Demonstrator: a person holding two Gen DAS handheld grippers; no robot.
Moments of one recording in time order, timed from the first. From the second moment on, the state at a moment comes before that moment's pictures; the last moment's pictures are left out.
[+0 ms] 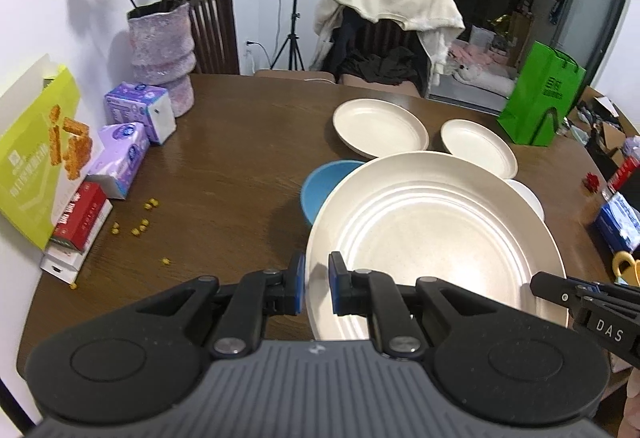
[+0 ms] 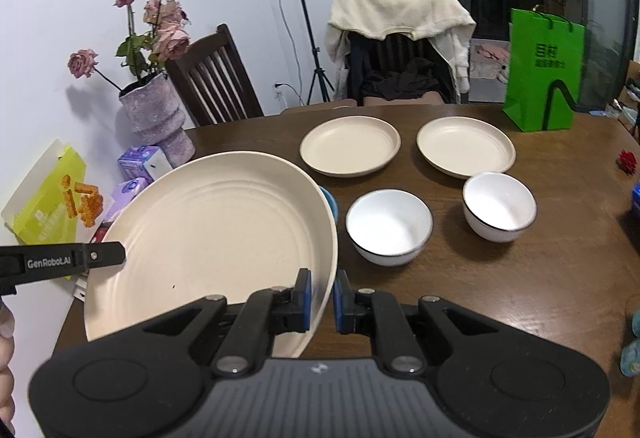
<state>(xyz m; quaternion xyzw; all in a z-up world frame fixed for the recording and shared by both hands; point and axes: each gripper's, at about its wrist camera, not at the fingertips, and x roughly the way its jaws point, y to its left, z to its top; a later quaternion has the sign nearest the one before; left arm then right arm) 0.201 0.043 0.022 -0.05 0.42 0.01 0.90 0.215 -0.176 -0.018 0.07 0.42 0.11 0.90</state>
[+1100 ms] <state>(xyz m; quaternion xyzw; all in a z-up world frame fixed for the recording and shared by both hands) 0.188 -0.028 -0.061 -0.03 0.47 -0.07 0.88 0.162 -0.255 -0.095 0.09 0.45 0.04 0.89</state>
